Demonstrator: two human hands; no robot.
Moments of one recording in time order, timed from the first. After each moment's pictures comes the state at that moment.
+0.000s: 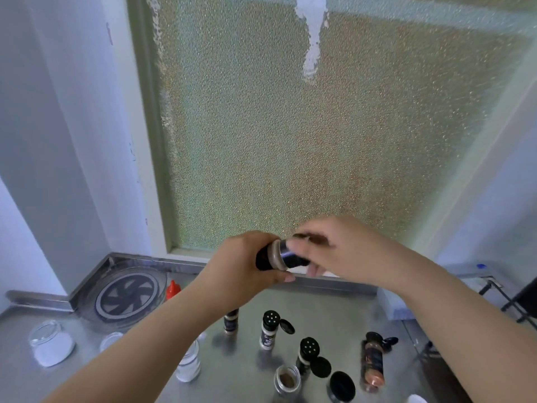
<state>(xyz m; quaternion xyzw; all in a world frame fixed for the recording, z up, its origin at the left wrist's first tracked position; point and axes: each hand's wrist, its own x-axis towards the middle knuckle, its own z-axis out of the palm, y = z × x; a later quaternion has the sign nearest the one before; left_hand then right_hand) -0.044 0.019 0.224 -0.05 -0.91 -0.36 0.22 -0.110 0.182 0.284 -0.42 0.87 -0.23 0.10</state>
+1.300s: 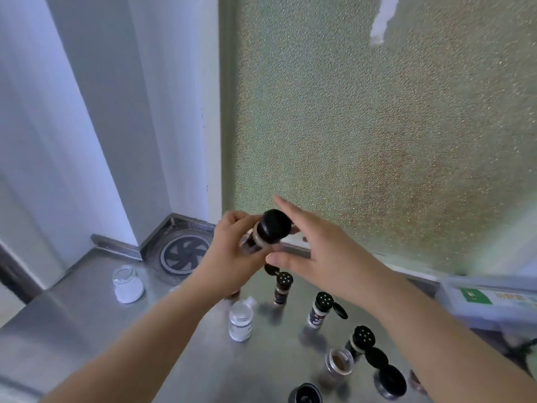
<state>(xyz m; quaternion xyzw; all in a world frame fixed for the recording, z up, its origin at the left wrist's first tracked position) 0.003 -0.070 0.167 0.10 -0.83 -0.48 0.26 -0.077 0.078 0.220 -0.51 0.82 -0.27 0.07</state>
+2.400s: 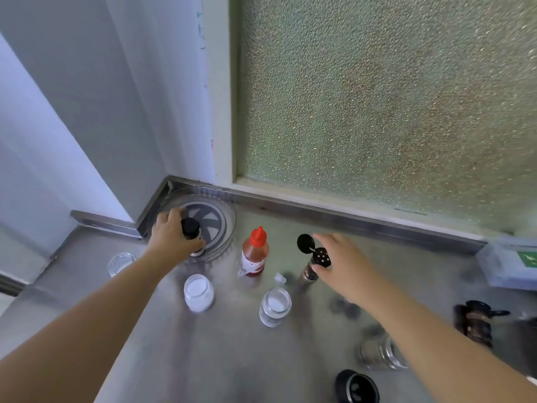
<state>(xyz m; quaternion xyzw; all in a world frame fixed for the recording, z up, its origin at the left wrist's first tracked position) -0.032 -0.272 0.000 0.39 -0.86 -0.33 0.03 -0.143 0.015 0.044 -0.31 0.93 -0.13 0.15</state>
